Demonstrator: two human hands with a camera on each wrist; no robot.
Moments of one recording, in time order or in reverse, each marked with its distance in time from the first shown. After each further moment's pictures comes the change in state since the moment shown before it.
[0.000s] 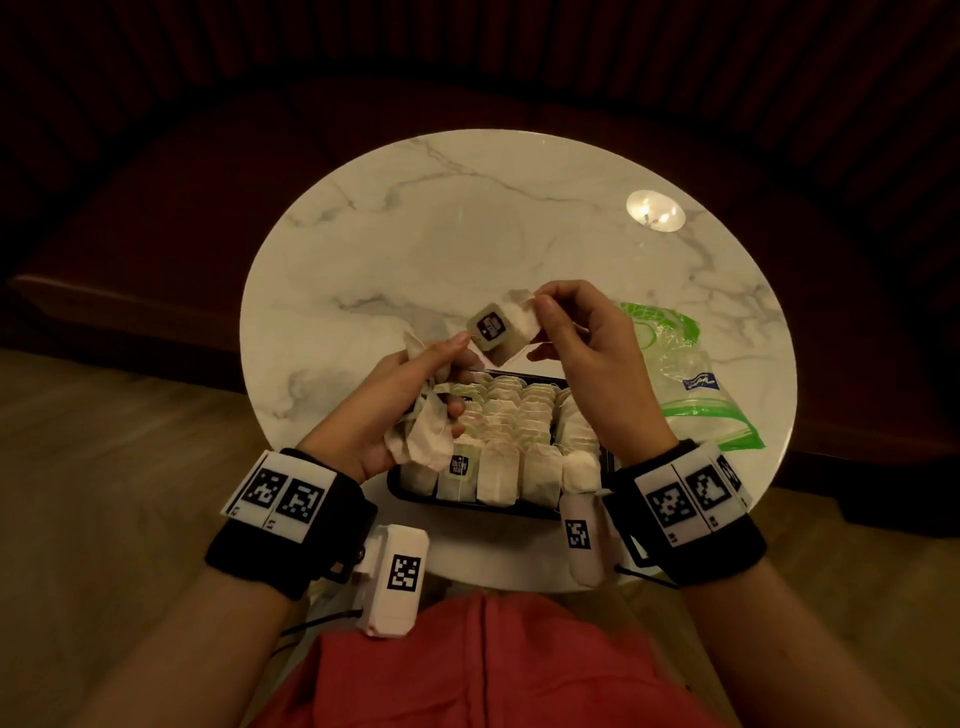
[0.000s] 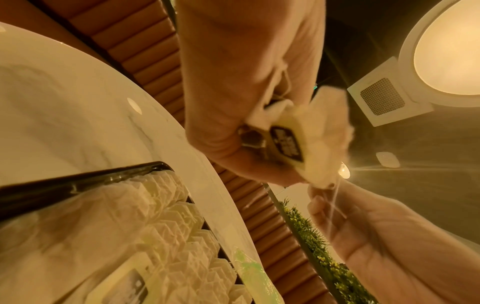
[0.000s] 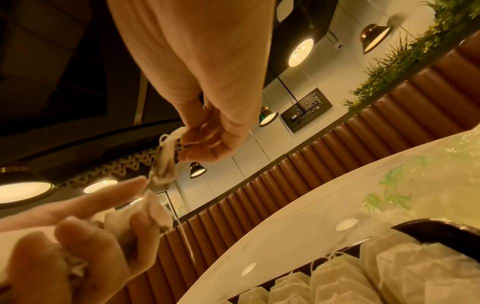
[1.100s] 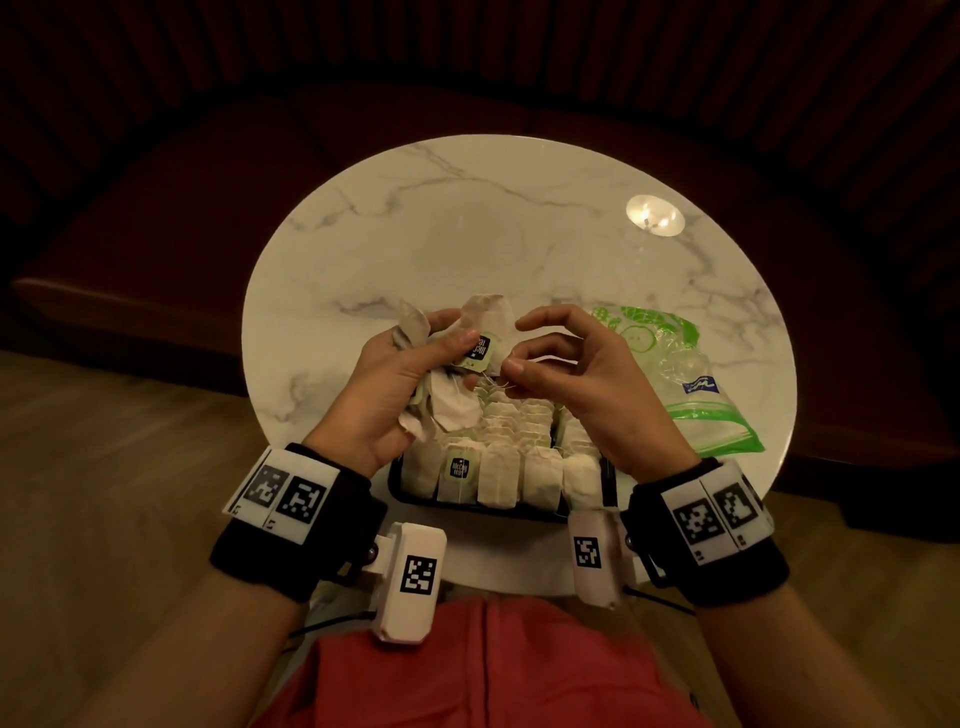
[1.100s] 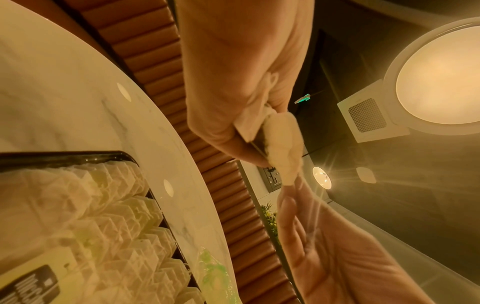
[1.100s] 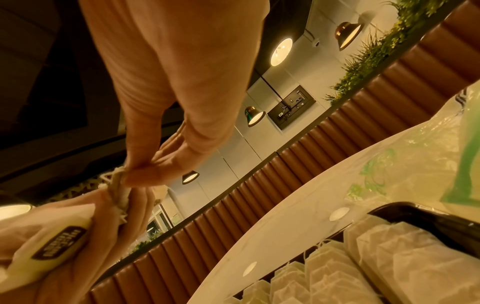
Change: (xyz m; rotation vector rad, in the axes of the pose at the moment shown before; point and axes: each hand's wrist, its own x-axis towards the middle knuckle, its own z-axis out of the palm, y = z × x) left_hand -0.009 0.014 0.017 -0.215 0.065 0.186; right_hand -0.017 -0.008 -0.008 0.280 -0.227 0.190
